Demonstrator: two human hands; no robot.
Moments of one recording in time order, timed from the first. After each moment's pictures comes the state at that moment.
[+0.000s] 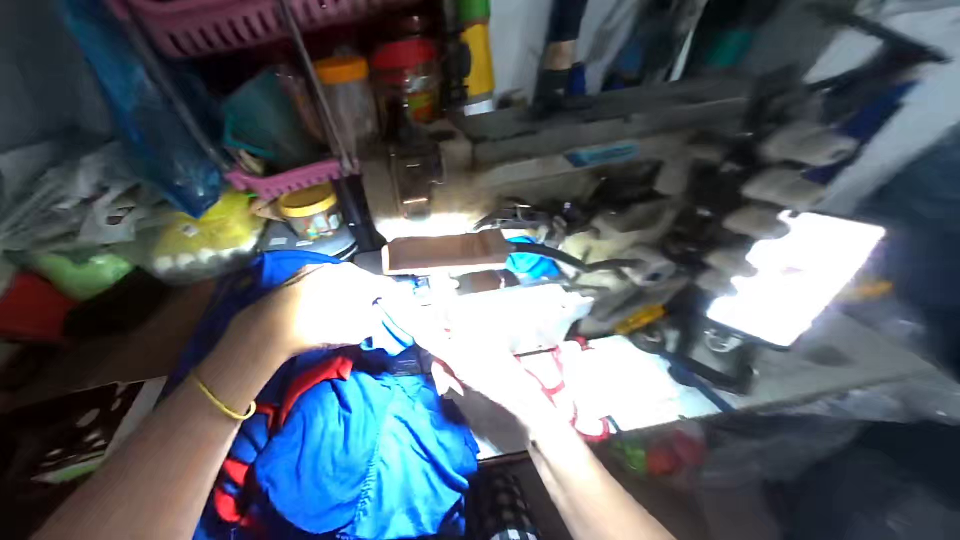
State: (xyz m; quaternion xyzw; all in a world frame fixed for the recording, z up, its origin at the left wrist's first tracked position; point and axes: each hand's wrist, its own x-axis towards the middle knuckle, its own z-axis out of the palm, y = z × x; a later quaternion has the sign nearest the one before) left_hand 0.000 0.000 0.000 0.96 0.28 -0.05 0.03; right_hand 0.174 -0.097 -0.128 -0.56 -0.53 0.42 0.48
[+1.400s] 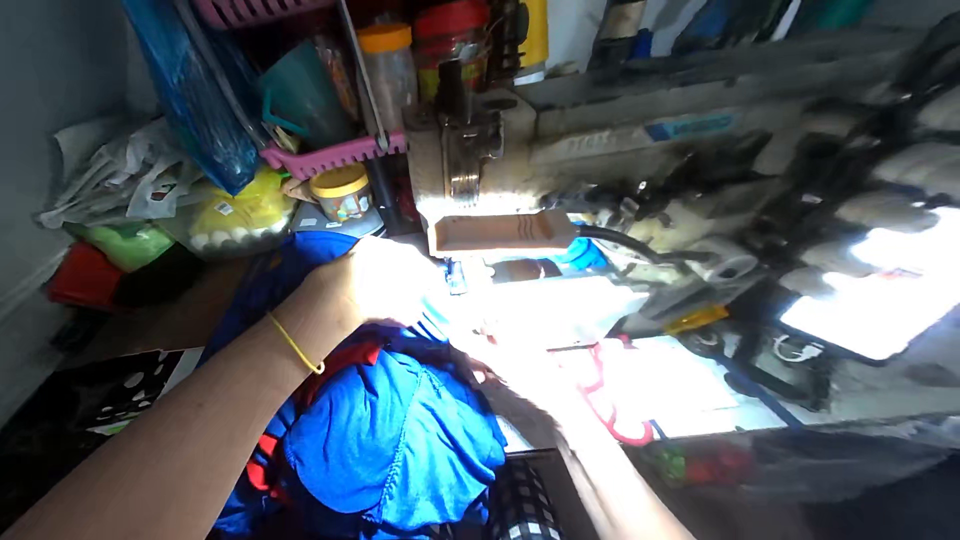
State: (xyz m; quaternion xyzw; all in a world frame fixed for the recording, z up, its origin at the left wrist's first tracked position) left_hand 0.028 0.011 -0.007 0.96 0.22 -0.16 -0.06; right_hand 0.179 -0.099 -0.153 -0.52 -0.53 0.44 0.51
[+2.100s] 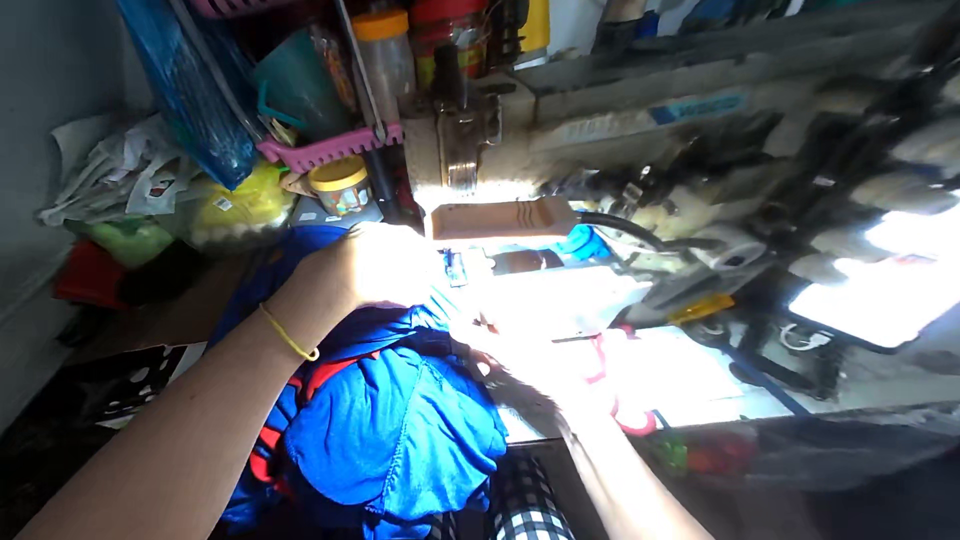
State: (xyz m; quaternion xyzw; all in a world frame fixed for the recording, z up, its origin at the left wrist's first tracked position) left_hand 0.024 0.014 -0.003 0.97 0.21 -0.11 -0.03; right_hand 0.183 -0.098 -0.157 -0.52 -0.54 0.43 0.51
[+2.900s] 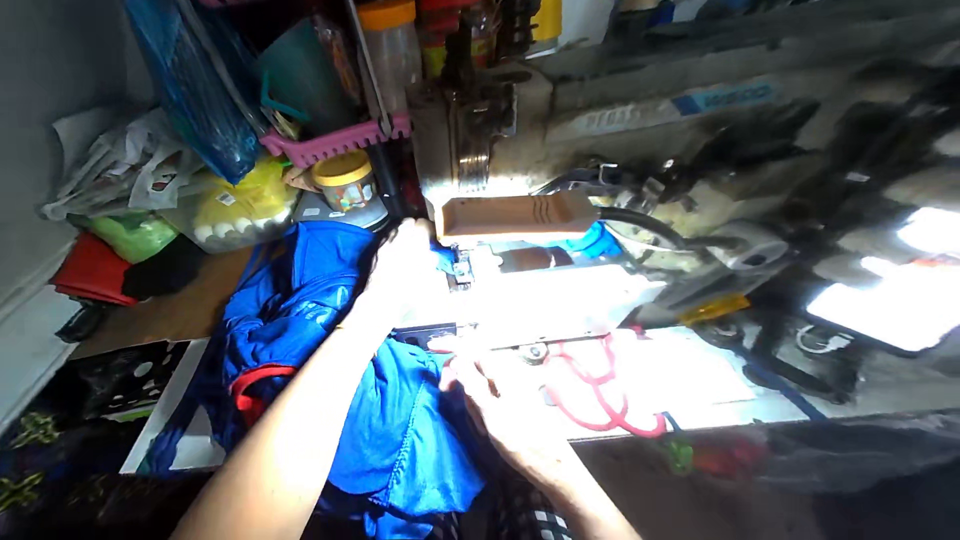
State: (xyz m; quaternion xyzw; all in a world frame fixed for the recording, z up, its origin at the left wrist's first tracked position) left_hand 0.052 0.043 -0.104 0.89 0.41 0.20 0.05; right_hand 0.130 -0.139 -0.168 -0.52 -0.57 0.31 0.55
